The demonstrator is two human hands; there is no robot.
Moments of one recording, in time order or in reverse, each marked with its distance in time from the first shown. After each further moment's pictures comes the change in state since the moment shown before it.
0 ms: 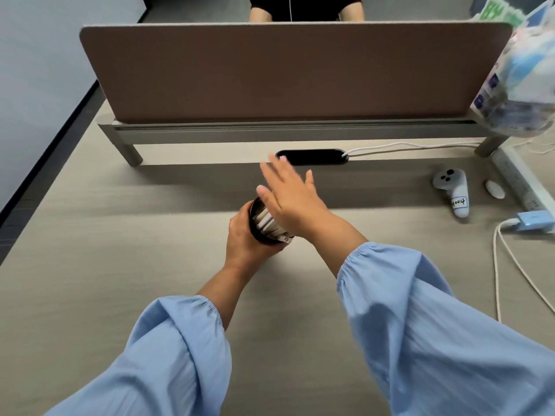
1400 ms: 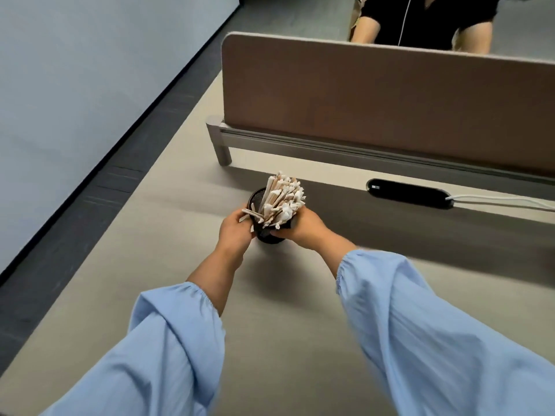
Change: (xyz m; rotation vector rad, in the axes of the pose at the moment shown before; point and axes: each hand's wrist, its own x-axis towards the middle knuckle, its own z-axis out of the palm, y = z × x) left_hand 0.080 -0.091 -0.140 -0.492 0.185 -0.568; right_hand 0.135 -0.075 0.101 0.490 -0.205 0.056
